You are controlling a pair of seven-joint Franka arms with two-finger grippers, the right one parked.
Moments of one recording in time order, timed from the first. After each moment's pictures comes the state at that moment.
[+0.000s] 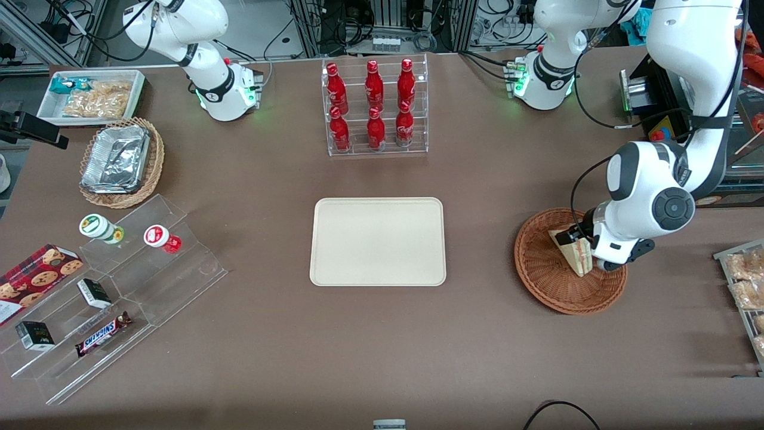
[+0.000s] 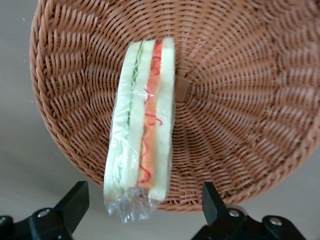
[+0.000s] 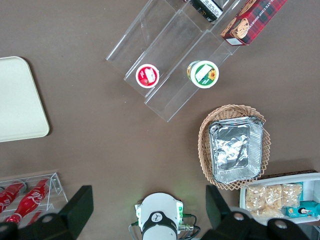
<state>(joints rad) 0.10 0.31 -0.17 -2.04 0.02 2.10 -0.54</state>
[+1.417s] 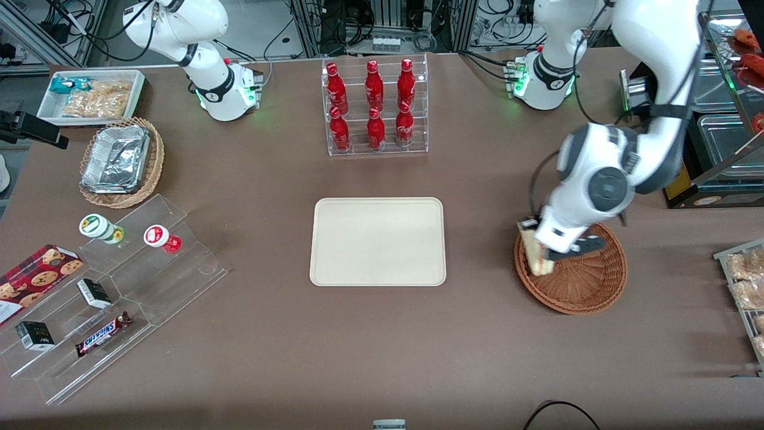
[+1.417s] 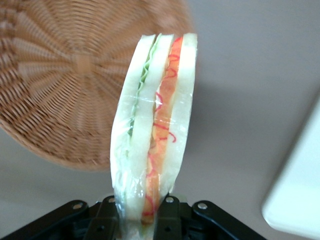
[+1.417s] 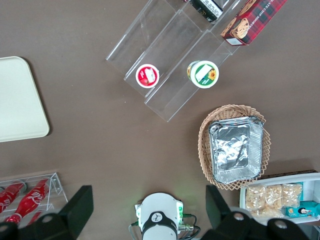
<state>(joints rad) -0.15 0.25 -0.20 -1.94 0.05 1.97 -0.57</state>
